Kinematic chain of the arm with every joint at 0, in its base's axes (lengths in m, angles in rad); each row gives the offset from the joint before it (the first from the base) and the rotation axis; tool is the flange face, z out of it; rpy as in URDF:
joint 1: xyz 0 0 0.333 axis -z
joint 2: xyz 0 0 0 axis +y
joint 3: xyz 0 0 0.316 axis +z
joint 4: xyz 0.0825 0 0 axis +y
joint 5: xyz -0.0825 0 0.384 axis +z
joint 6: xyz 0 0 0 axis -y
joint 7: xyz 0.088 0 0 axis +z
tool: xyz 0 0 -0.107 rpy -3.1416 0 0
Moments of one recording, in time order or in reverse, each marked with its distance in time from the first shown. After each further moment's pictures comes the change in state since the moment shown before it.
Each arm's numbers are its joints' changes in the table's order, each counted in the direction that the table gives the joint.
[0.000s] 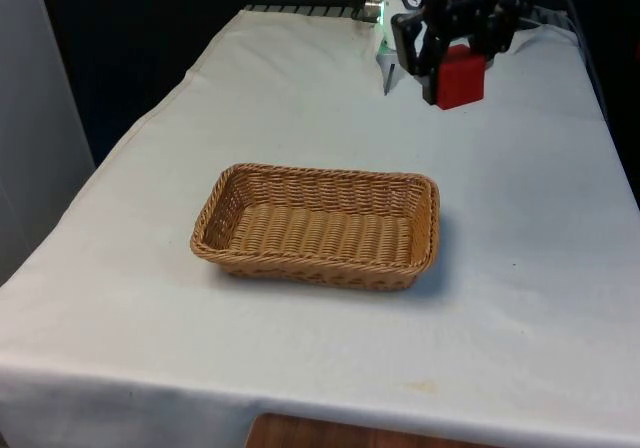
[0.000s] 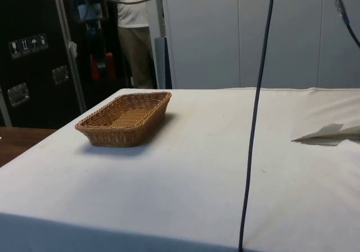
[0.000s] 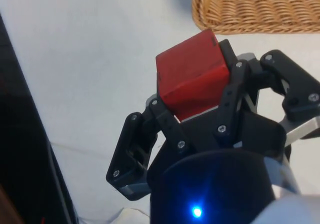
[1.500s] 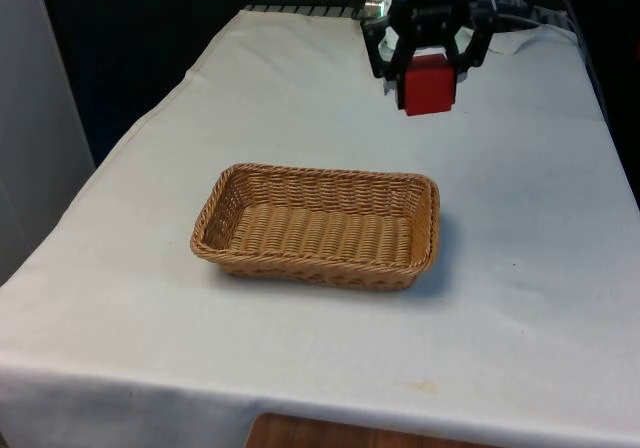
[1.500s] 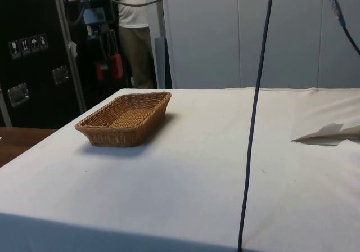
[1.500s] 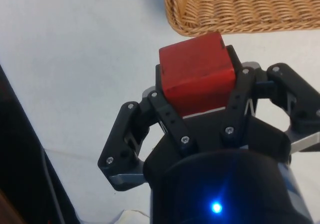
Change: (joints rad) arm 0.001 0.016 -0.049 0.001 0.015 0.001 -0.213
